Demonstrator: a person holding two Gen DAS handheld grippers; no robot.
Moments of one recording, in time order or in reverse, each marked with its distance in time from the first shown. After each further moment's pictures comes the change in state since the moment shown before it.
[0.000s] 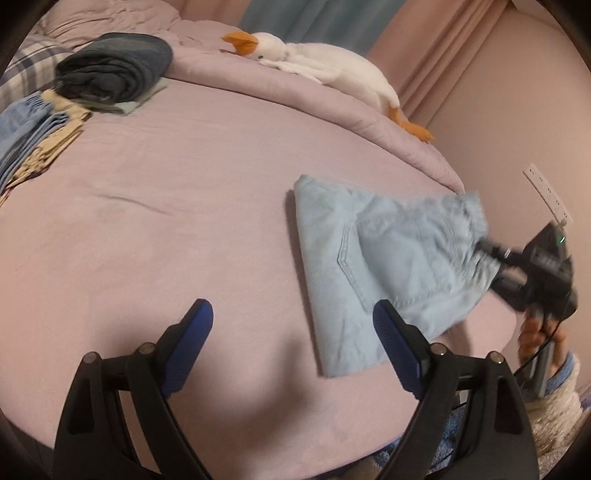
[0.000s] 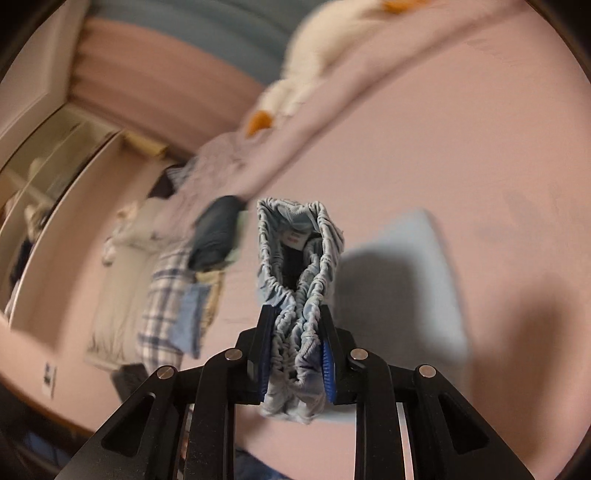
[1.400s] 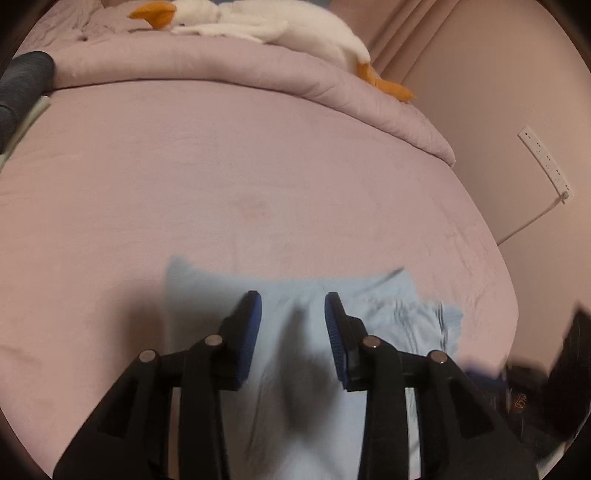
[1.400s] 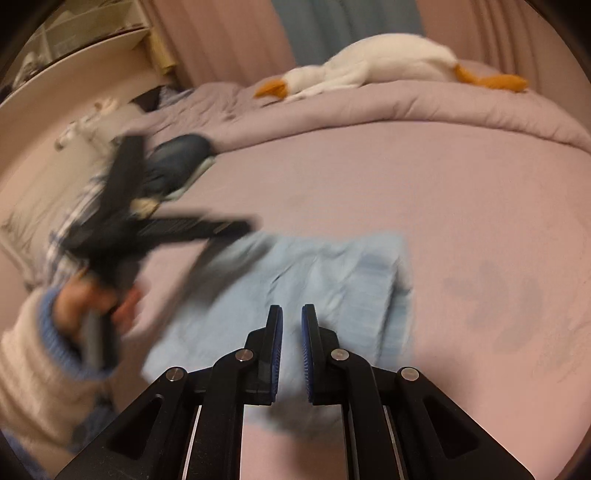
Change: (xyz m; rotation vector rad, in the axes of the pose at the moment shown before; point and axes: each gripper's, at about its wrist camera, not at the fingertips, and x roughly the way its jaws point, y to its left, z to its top) left arm 0.140 -0.067 0.093 0.117 0.142 -0.084; right arm 0.049 0.017 0.007 -0.517 0.010 -0.343
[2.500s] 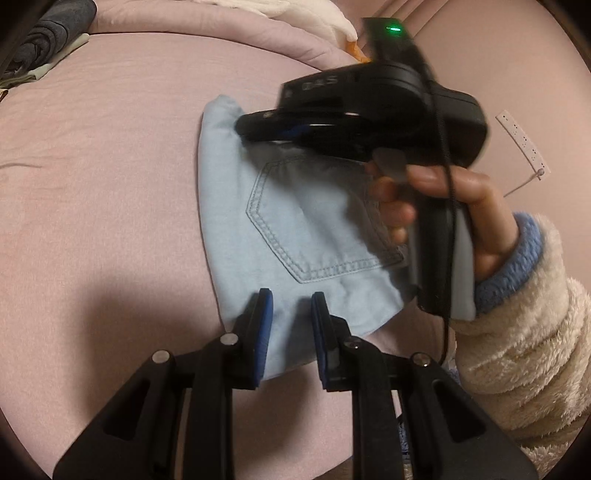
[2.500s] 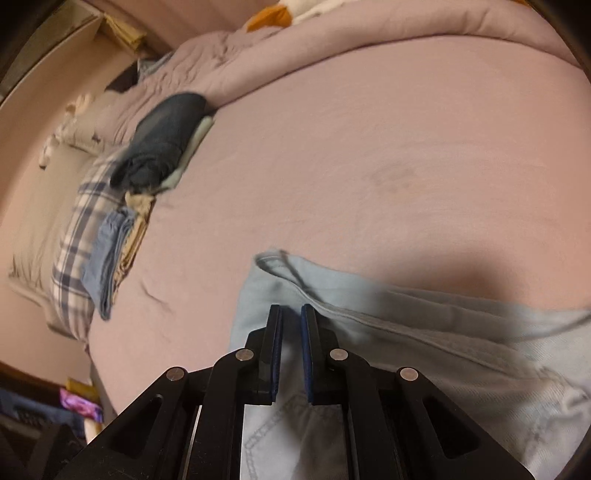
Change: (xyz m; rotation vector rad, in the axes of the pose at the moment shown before) left arm -0.032 0.014 -0.114 -0.030 0.061 -0.080; right arm 0.145 0.051 0.065 0.142 0.254 0.171
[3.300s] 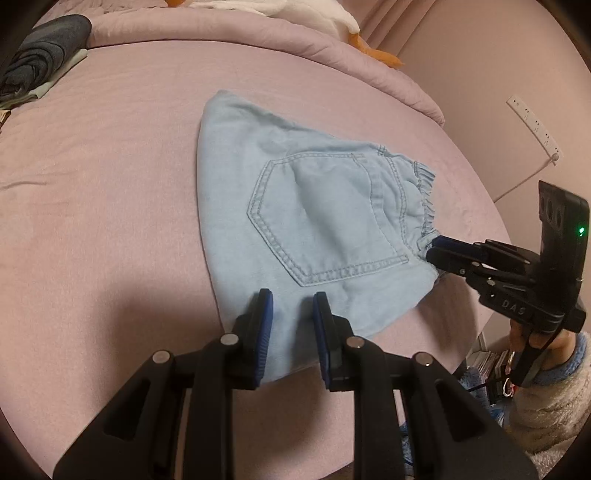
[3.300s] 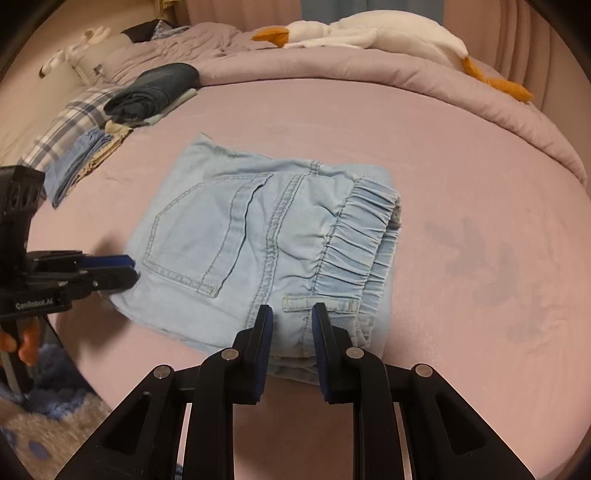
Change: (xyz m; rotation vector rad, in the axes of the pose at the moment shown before) left arm -0.002 -0.008 -0.002 0.046 0.015 0.090; right arm -0.101 -0.020 -0.112 -0.249 -0.053 -0.350
